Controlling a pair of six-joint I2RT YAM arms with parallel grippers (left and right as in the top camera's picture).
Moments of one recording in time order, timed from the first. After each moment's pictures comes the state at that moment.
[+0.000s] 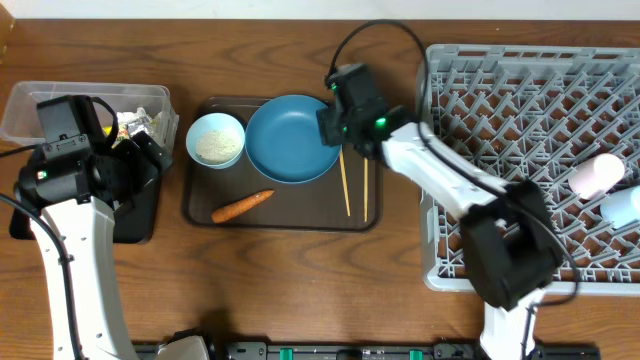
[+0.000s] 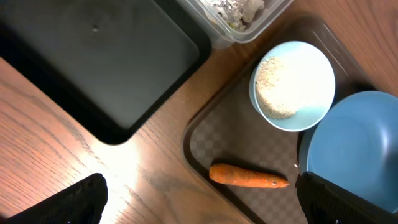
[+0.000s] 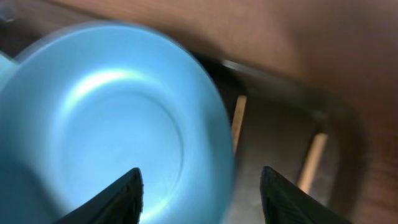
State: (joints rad) left arm 0.31 1.31 1.30 -1.13 0.01 -0.46; right arm 0.57 2.05 1.50 -0.37 0.02 0.29
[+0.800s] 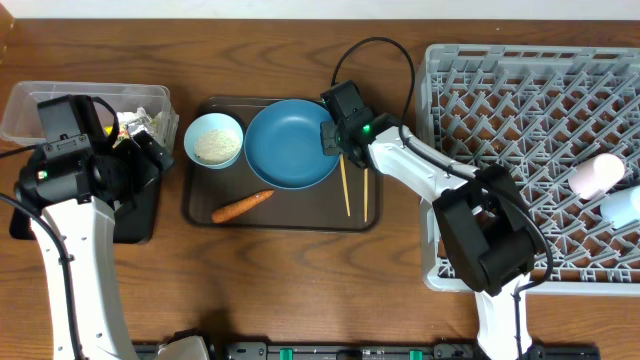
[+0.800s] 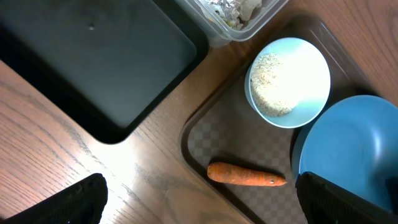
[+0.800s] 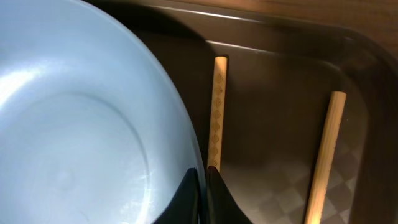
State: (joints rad) left arm 0.31 1.31 1.30 -1.13 0.02 -0.46; right arm 0.58 2.14 1.50 -0.38 0.08 0.44
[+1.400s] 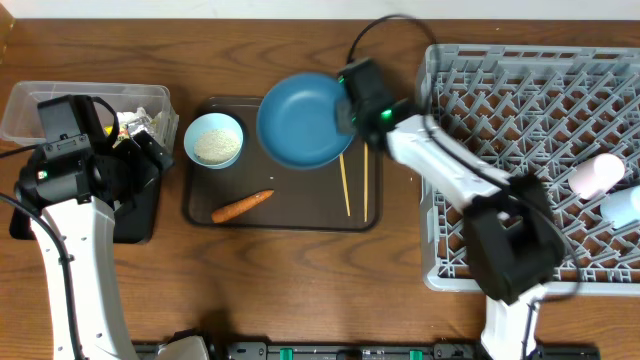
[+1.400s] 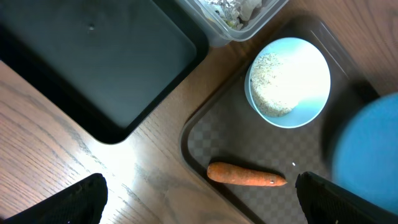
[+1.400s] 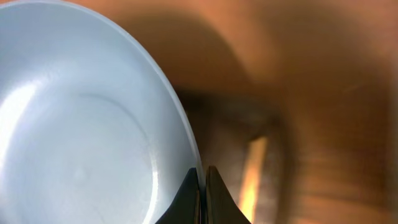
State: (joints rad) left arm 0.31 1.31 1.30 -1.13 0.02 -0.46; right arm 0.51 2.03 1.54 -0.40 0.14 0.35
